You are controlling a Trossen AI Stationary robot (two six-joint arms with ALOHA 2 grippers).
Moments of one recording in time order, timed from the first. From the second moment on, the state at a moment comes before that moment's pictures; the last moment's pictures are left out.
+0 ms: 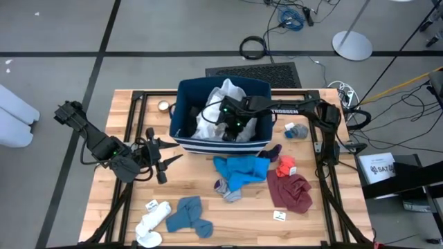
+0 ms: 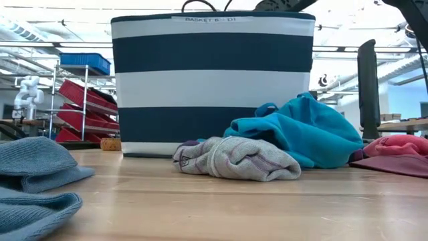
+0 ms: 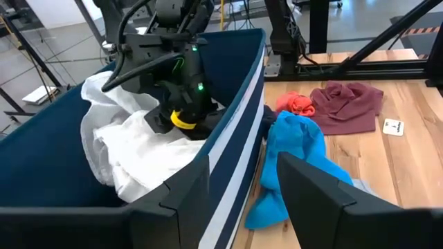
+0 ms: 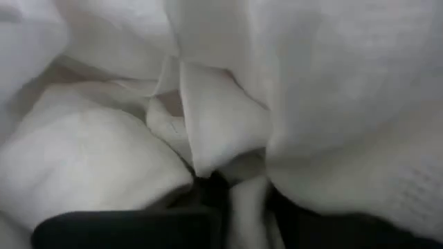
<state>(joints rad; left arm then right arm) -0.67 1.00 1.02 -0.58 -0.95 -0.30 -0.30 1.94 1.54 -0.74 -0.33 0.22</state>
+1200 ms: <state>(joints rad) -0.67 1.02 1.02 -0.59 -0.86 -0.31 -0.02 1.81 2.31 -1.47 -0.16 0.46</state>
